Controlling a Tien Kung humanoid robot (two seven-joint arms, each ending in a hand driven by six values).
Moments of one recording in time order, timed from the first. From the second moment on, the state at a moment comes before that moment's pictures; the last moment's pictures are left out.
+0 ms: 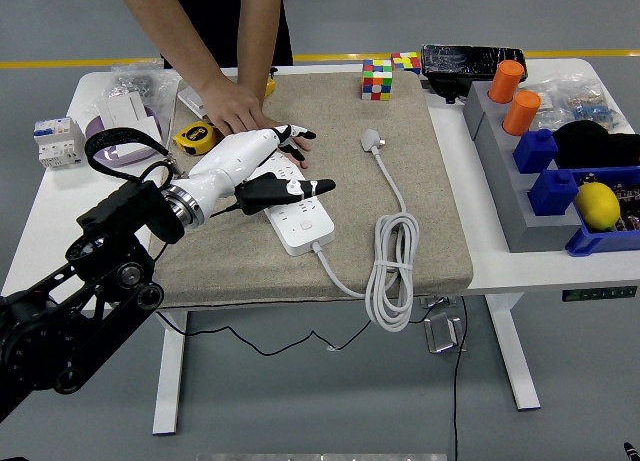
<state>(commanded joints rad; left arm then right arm) -0.44 0.24 -0.99 -1.56 1.96 -0.13 0.23 0.15 -0.31 0.32 0.44 -0.11 -0.47 -0.11</state>
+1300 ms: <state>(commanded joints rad) -0.50 0.20 -0.87 -1.35 1.97 -0.31 0.28 0.15 -0.31 0.29 0.45 -0.10 -0.47 -0.11</state>
